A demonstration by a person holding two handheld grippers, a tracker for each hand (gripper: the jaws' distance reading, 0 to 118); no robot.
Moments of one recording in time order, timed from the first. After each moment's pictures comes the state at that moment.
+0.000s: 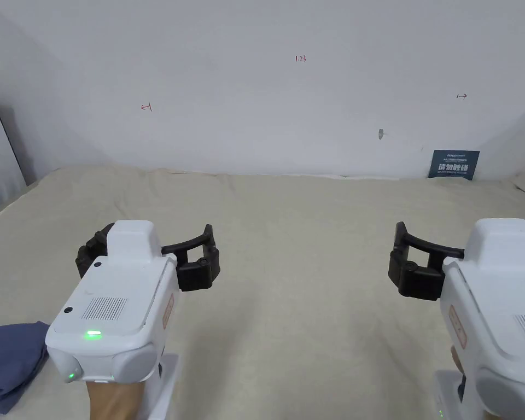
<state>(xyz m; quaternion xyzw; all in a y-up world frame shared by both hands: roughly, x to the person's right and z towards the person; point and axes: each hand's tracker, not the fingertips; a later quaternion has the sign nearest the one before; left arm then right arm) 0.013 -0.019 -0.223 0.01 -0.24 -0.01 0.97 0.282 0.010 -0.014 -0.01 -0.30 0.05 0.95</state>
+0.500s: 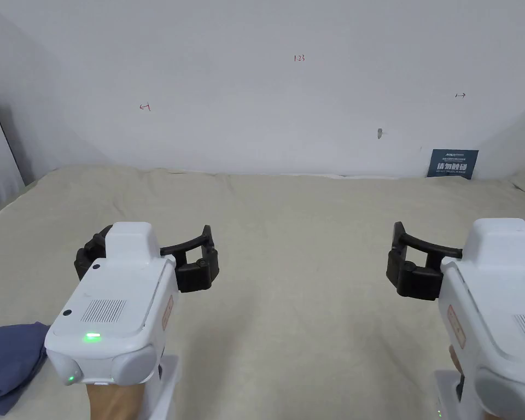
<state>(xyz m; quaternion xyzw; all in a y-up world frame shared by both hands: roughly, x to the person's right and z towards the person) 0.014 -0.021 -0.223 0.01 -0.24 0.00 0.97 0.283 0.010 -0.015 -0.01 -0.30 0.05 0.95</state>
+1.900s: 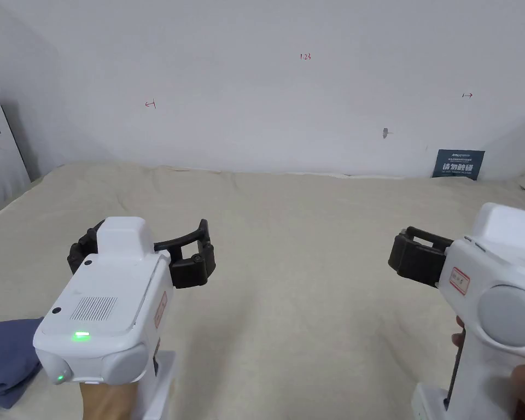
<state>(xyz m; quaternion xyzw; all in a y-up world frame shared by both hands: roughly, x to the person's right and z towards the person) 0.002 -0.015 -0.222 0.02 -0.24 0.01 0.97 0.283 0.039 -0.028 -0.16 -0.34 -0.12 0.92</state>
